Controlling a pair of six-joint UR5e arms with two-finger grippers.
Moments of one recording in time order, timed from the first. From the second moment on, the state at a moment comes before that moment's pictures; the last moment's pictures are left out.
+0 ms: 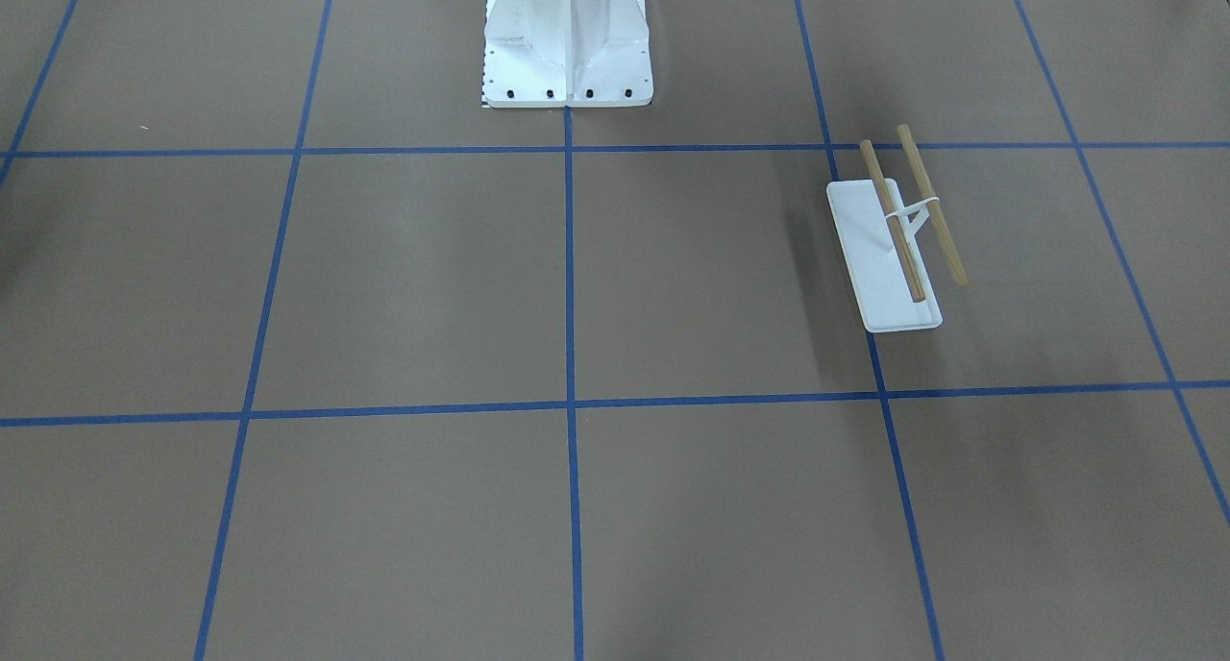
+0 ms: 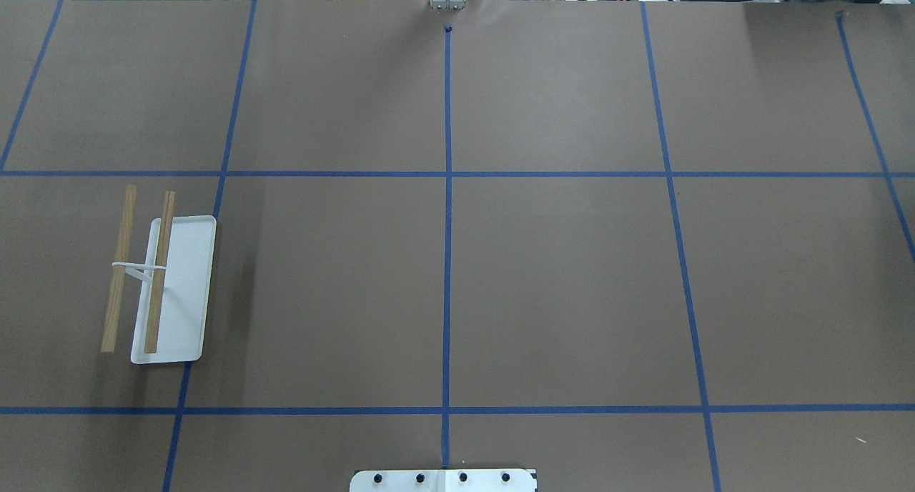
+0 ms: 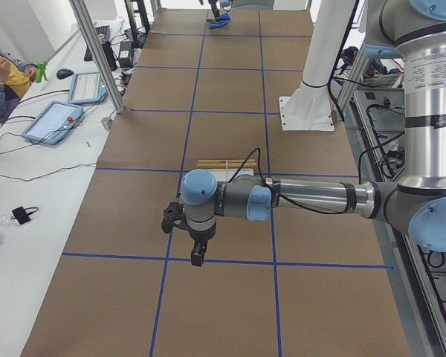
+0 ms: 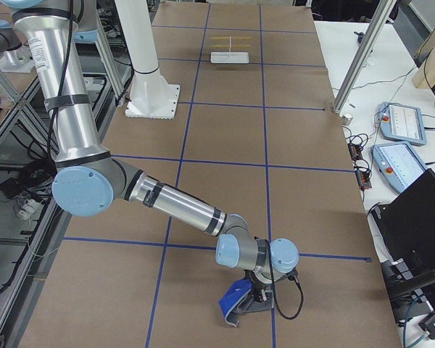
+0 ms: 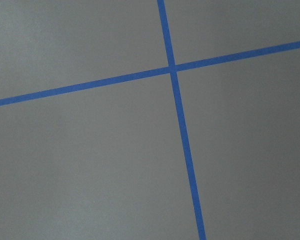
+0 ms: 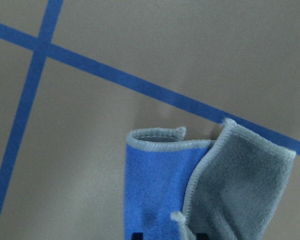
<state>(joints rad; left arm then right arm) -1.53 -1.45 -1.74 -1.61 -2.29 0.07 1.51 -1.35 0.93 -1.33 2.30 -0.44</state>
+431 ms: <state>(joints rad) -1.53 -1.45 -1.74 -1.62 -2.29 0.02 1.51 -1.33 0.93 -1.33 2.30 -0.46</state>
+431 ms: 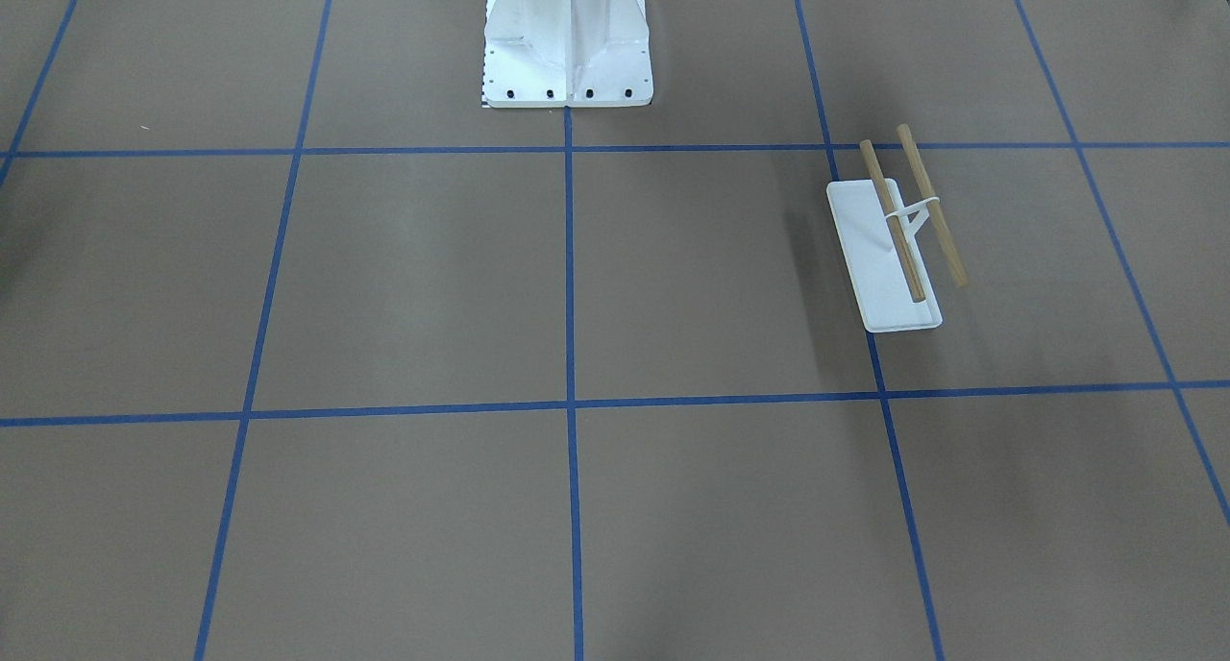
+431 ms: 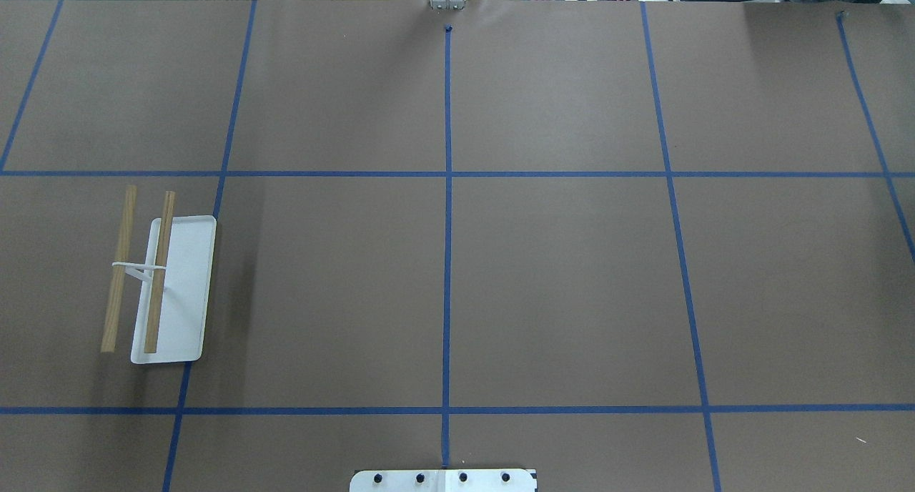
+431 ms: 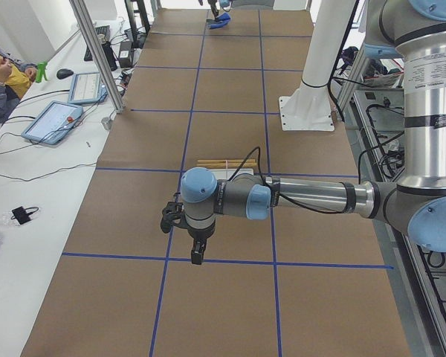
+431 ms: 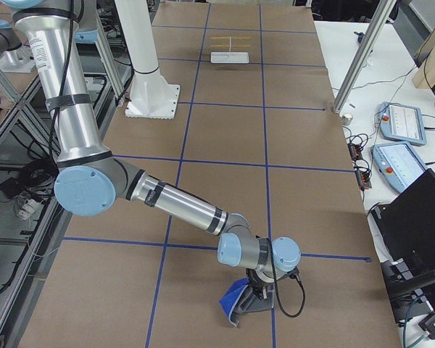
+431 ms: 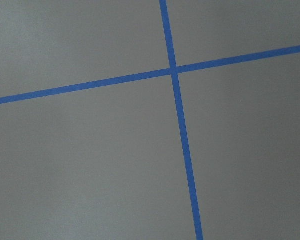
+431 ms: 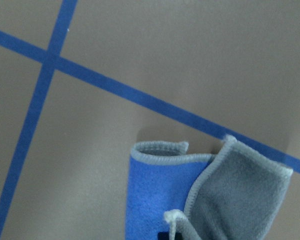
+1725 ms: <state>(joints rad) -1.47 -1.56 -1.74 -1.77 -2.52 -0.40 1.34 -1.21 1.88 -1.93 2.40 0.38</state>
